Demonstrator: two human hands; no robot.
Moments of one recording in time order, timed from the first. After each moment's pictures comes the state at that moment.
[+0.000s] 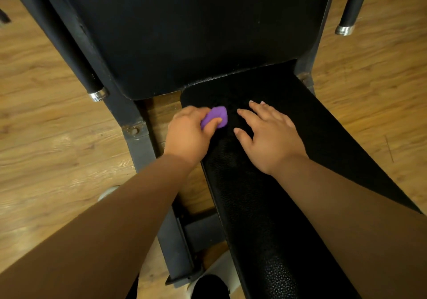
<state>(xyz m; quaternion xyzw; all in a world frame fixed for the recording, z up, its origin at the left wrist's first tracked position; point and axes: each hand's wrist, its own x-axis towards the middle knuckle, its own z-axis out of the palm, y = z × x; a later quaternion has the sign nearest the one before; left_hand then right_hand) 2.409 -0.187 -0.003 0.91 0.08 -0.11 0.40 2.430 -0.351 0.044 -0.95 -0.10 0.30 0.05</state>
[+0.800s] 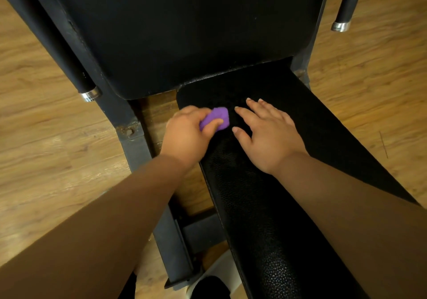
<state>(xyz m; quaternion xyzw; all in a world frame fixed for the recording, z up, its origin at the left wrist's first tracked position) 2.408 -0.182 -0.012 0.90 0.03 -0.09 0.43 2.431 -0.352 0.043 -0.95 -0.11 0.30 0.04</state>
